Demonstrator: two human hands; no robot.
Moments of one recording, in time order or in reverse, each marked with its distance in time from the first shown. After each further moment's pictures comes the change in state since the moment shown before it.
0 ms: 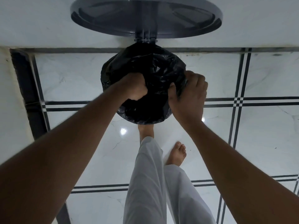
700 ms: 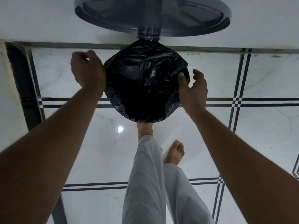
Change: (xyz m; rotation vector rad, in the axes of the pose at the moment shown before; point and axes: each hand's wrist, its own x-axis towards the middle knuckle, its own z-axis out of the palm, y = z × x) left_hand 0.004 -0.088 -0.001 -0.957 1.033 -0.540; right_hand 0.030 0.006 0.003 0.295 -0.169 0.429
